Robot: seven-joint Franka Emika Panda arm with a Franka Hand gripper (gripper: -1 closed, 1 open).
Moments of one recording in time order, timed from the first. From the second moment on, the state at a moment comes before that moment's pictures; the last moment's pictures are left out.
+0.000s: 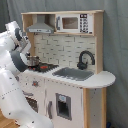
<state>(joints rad) -1.69 -0.61 2.18 -1.14 0.15 1.71 -0.46</state>
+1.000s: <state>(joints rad) -1.87 -0.69 2.31 -0.91 0.18 1.57 -0.50</state>
